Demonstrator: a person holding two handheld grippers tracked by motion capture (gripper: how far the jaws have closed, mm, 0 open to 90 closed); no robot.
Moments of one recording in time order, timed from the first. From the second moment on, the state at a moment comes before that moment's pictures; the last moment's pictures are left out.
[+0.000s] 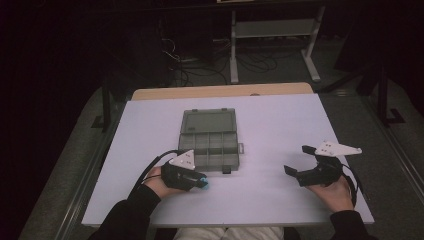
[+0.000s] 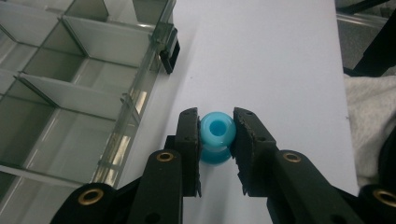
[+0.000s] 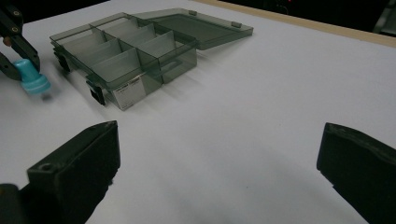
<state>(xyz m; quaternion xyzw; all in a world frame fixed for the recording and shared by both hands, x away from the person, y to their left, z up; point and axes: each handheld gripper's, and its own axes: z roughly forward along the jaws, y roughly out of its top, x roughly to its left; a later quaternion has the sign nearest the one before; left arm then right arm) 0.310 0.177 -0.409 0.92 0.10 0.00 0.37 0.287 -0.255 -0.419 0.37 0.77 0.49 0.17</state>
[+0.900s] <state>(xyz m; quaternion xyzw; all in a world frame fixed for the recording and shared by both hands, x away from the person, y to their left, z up) 0.321 0.168 -0.379 0.92 0.09 -0.01 0.37 0.287 -0.256 -0.418 0.37 0.77 0.49 0.17</state>
